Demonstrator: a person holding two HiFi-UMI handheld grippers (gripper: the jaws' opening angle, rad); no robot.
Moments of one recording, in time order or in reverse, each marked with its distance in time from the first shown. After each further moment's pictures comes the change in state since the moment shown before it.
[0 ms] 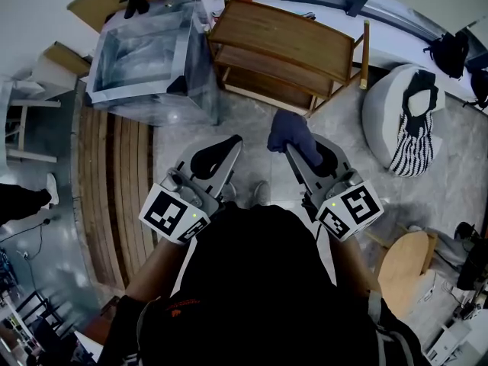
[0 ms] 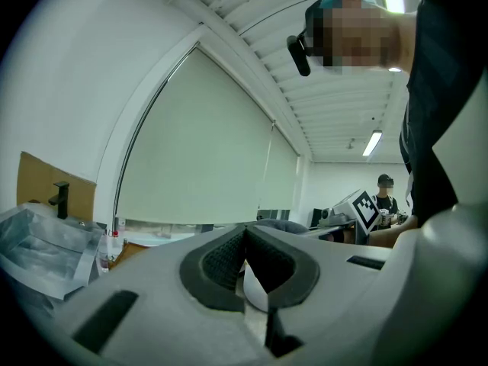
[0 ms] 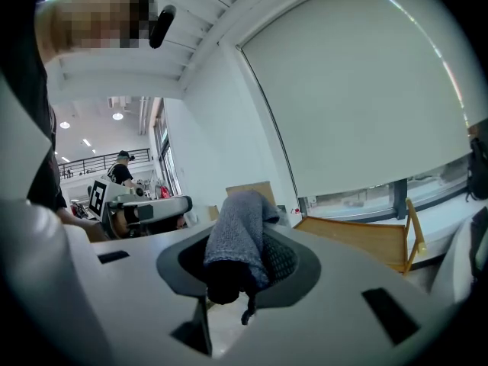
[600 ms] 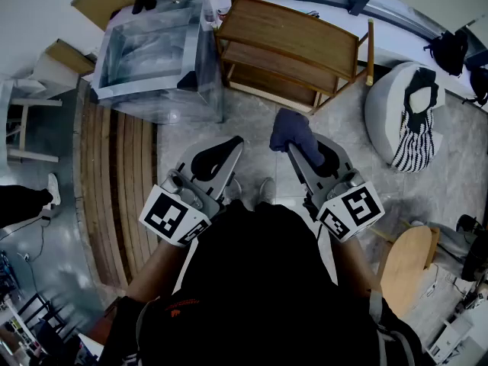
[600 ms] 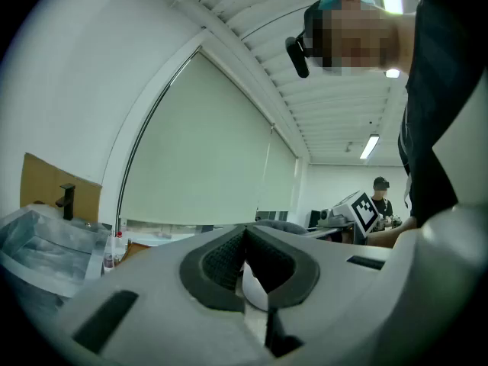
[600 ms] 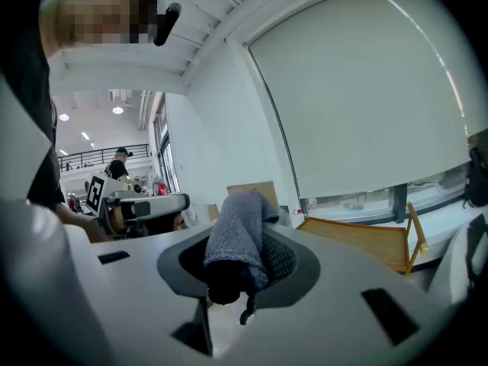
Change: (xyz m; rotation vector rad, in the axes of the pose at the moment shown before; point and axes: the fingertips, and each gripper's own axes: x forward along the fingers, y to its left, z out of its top) left arm -0.046 0.013 0.009 -0.015 -0.002 -0.015; right arm 0.017 0.043 0.000 -0.032 0.006 -0.026
